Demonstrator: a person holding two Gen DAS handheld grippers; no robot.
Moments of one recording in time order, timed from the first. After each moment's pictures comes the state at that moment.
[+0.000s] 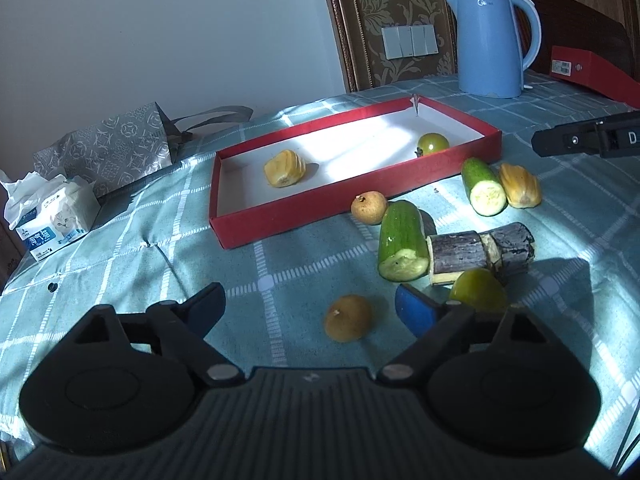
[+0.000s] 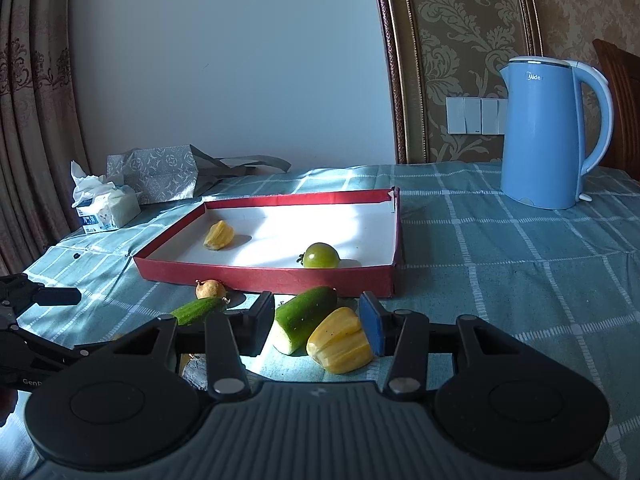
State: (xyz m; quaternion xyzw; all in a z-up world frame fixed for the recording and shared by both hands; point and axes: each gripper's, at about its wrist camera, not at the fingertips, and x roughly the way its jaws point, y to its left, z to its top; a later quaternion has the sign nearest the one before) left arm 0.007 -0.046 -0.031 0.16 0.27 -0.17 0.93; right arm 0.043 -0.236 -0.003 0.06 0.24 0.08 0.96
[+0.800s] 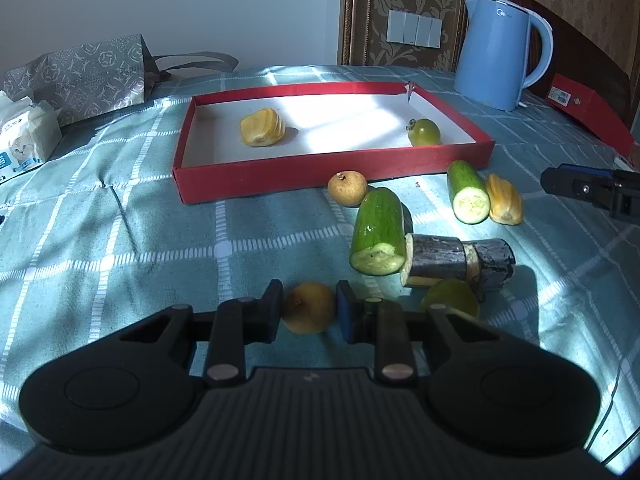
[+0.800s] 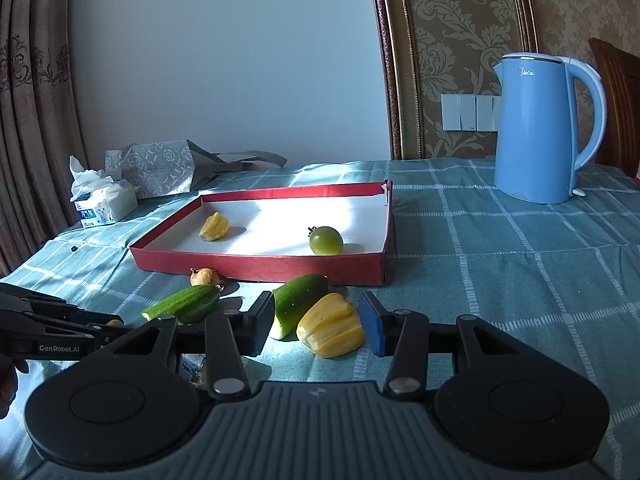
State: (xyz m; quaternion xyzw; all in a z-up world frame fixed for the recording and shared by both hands) left arm 0.028 -0.040 -0.036 0.06 0.34 -0.19 0.92; right arm 0.035 -0.242 -0.008 0.05 0.25 0.08 0.96
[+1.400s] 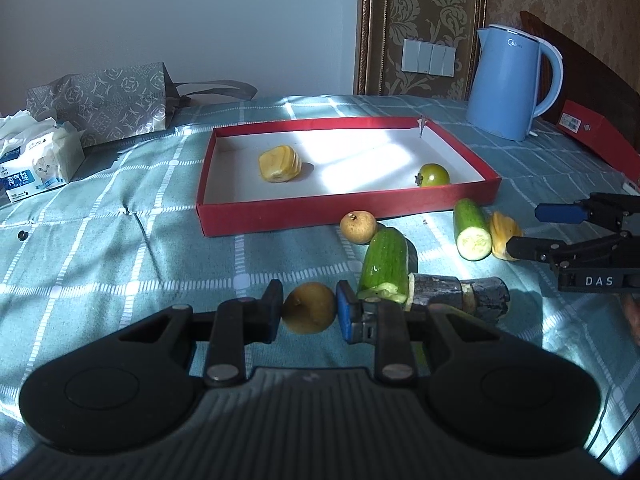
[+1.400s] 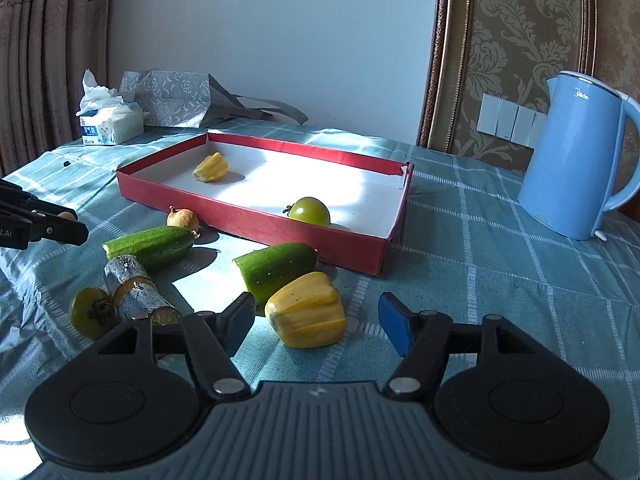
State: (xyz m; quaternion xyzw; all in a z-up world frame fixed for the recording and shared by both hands) left arm 0.023 -0.040 -0.016 0.06 0.31 -0.17 0.93; right arm 0.068 -0.235 -0.028 -0.07 0.29 0.12 0.95
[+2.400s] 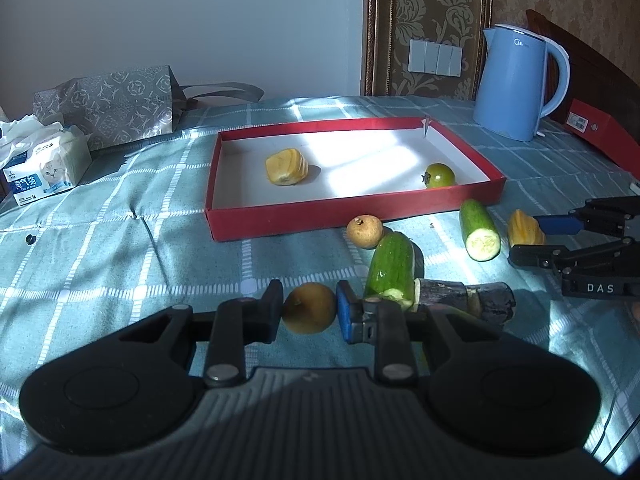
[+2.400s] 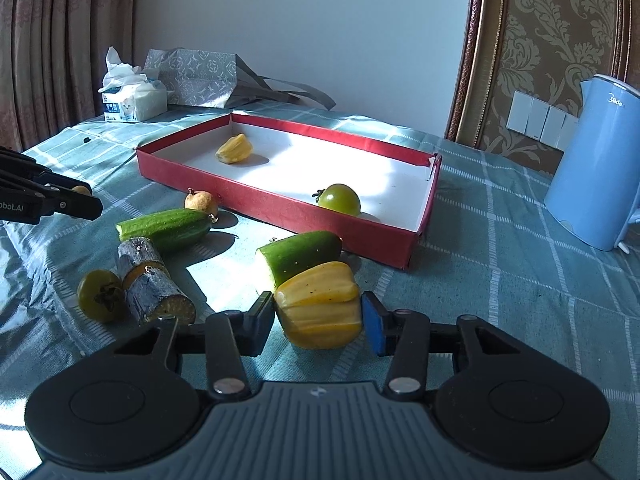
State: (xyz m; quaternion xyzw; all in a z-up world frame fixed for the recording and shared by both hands) left arm 0.023 -0.041 -0.012 0.06 0.31 -0.16 0.94; right arm 0.073 -0.234 -0.029 -0.09 0.31 0.15 0.94
